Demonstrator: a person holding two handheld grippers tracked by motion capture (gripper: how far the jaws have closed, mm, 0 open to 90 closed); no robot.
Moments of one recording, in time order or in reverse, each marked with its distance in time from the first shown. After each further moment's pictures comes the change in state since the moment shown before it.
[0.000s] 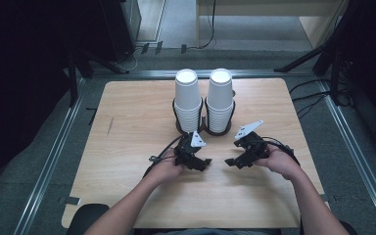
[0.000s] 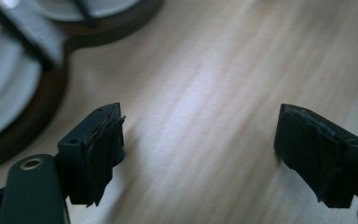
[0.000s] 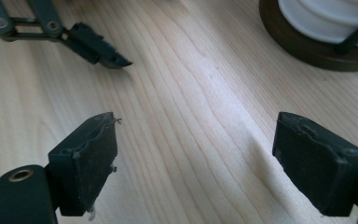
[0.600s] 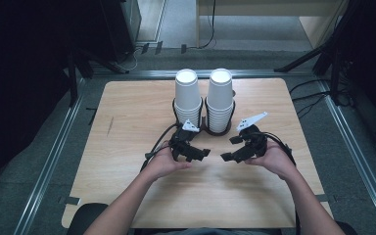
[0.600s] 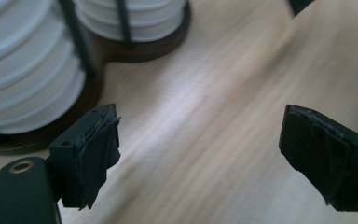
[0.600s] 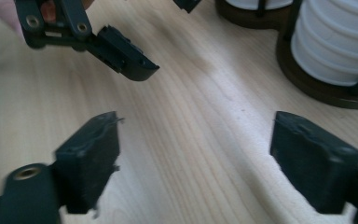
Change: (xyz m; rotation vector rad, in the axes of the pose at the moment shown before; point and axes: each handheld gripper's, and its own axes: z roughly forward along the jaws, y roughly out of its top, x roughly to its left) left arm 0.016 0.019 -0.029 -0.024 -0.111 -0.168; right arm 0.004 0.019 -0.018 -0.090 0.112 0.077
